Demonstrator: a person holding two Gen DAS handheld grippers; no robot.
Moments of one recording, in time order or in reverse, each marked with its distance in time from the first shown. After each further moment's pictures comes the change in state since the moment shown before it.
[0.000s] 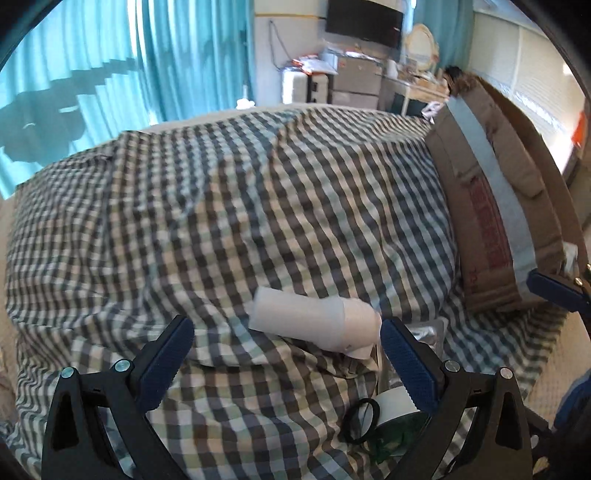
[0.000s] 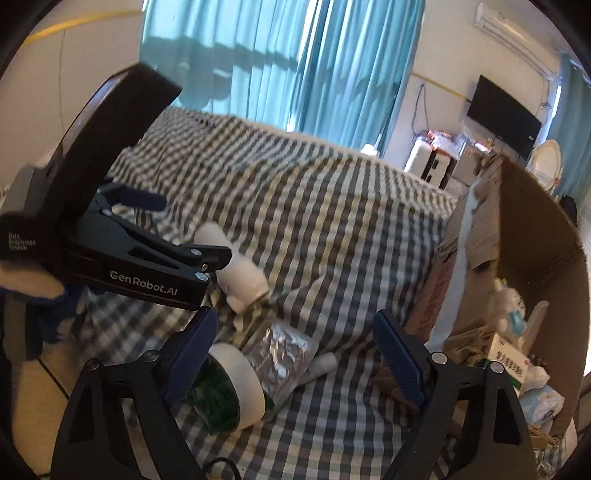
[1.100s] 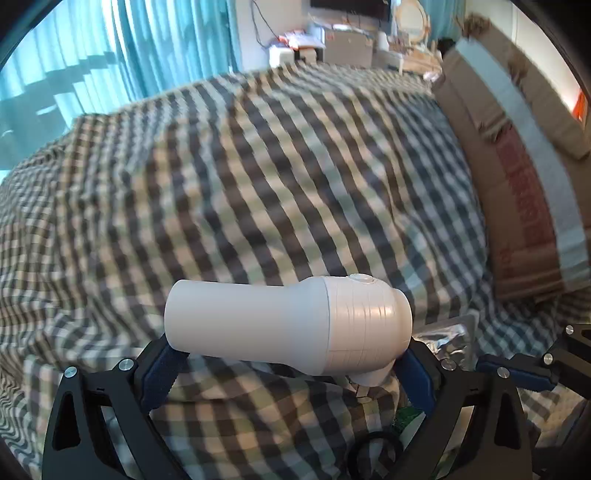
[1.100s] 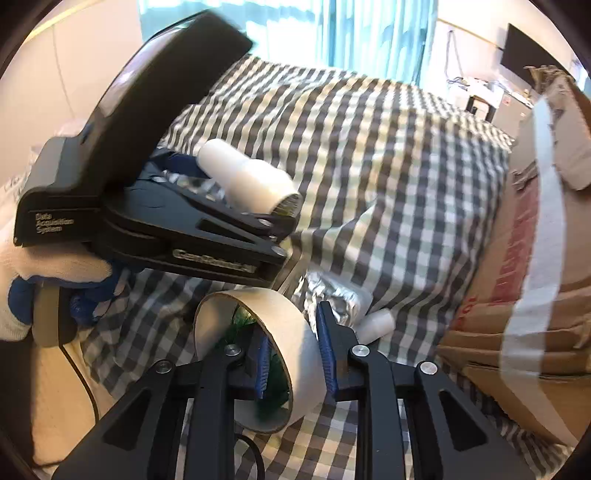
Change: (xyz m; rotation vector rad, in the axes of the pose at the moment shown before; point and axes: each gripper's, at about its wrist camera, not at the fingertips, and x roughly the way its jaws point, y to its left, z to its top) left arm 0.057 -0.029 0.006 0.044 0.056 0.020; right arm 0.051 -0.012 -0.031 0.054 0.156 0.162
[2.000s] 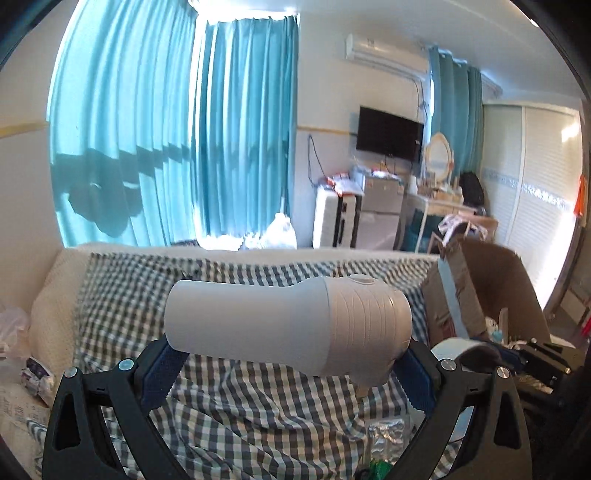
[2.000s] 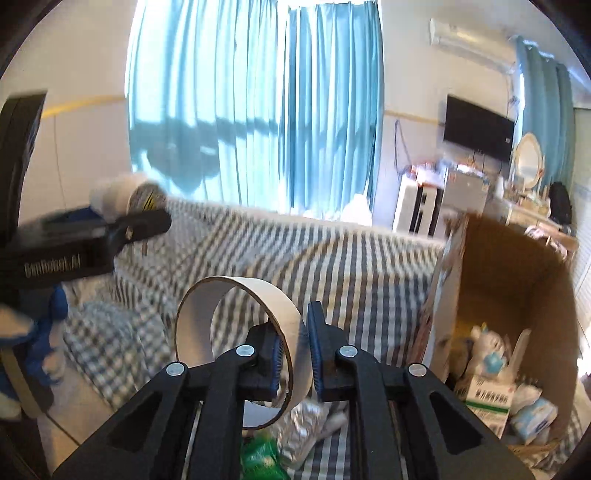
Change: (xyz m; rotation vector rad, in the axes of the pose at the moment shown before) left arm -0.226 0.067 -0.004 -0.183 -0.540 0.089; right arm -0.149 0.015 0.056 0.090 -0.464 -0.124
